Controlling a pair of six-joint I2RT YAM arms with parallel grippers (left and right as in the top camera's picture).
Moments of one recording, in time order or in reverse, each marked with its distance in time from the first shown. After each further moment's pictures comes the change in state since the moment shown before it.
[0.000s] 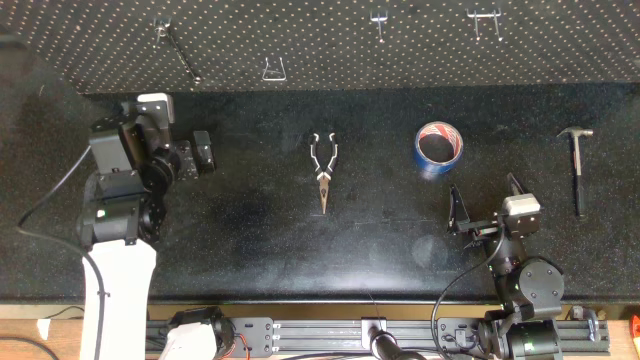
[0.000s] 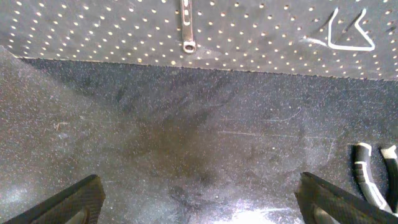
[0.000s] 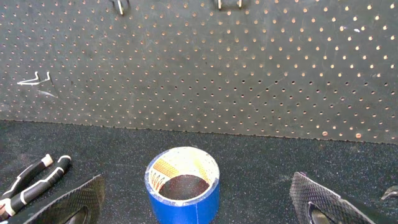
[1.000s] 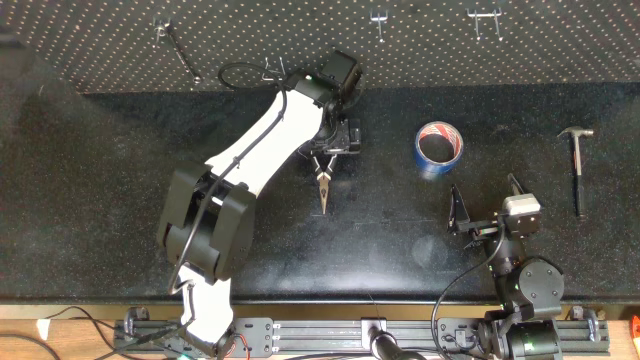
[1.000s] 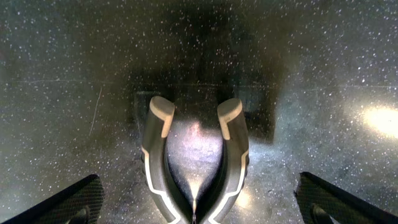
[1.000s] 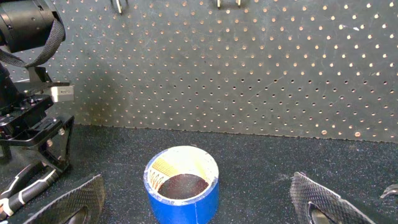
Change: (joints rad) left arm -0.662 0.973 0.706 -0.455 -0.086 -0.584; right arm 0.000 0.001 0.000 0.000 0.004 0.000
